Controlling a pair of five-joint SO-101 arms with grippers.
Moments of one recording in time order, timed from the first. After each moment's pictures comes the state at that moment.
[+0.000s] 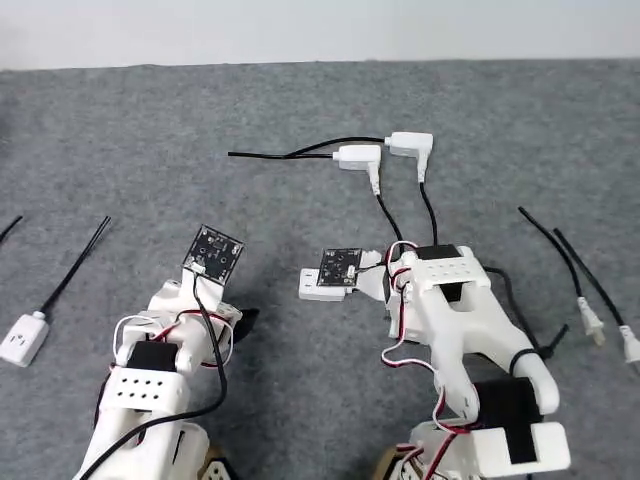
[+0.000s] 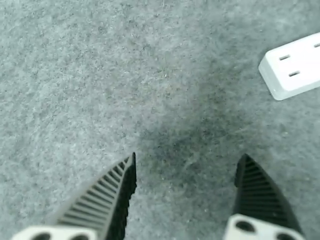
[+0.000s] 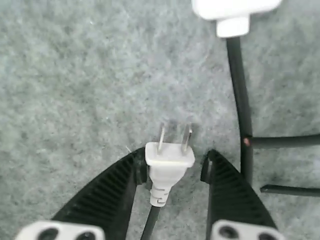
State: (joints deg) left arm 0.5 -52.0 80.7 38.6 -15.3; right arm -9.0 -5.0 44.4 57.1 69.8
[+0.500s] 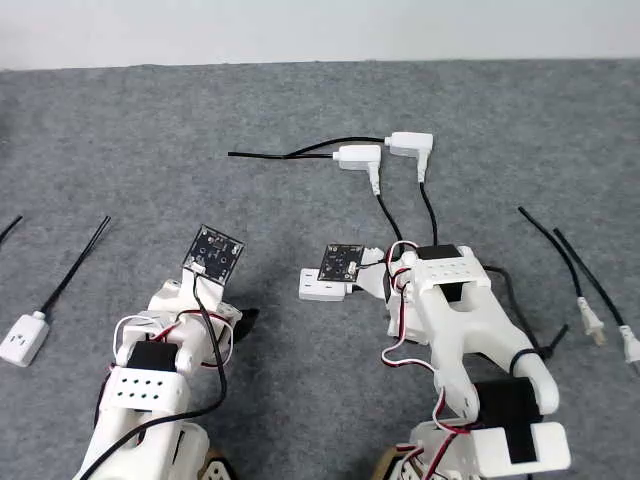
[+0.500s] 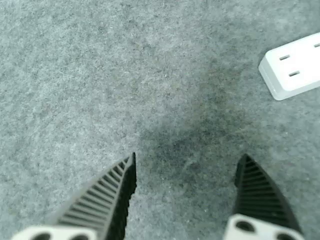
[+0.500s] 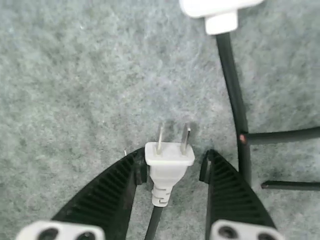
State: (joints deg) left arm 0.5 -52.0 80.7 38.6 -15.3; right arm -9.0 -5.0 44.4 56.8 66.9
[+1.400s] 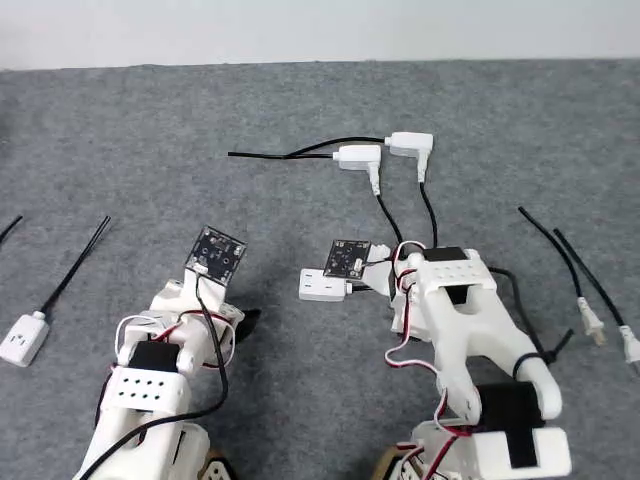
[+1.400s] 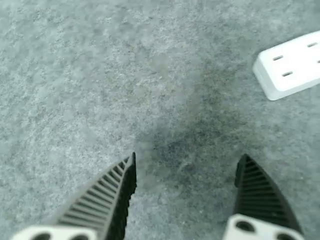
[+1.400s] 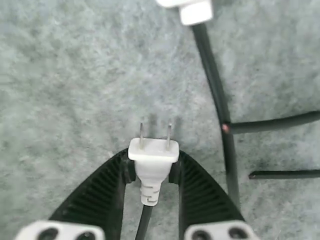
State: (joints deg) left arm 1.6 -52.0 80.7 38.6 -15.3; right arm -8.4 -7.9 45.5 55.6 66.8
